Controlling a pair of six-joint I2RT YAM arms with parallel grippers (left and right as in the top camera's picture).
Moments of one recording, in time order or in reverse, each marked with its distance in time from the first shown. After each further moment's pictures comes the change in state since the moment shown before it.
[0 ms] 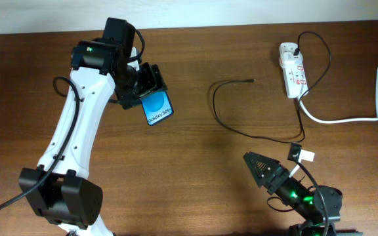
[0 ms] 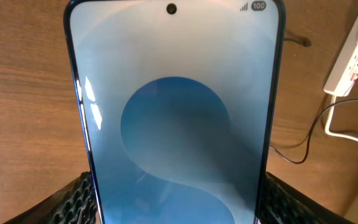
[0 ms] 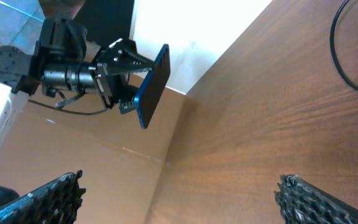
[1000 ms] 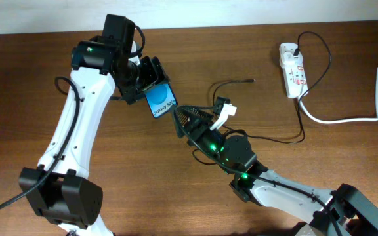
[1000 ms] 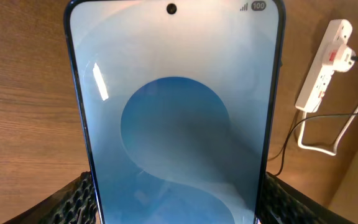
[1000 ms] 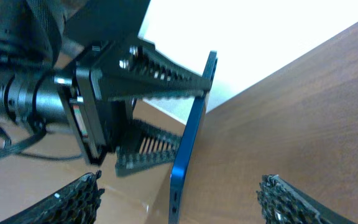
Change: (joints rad) left arm 0.000 0.001 -0.001 0.085 0.023 -0.068; right arm 0.720 1.262 0.533 0.784 0.797 -0.153
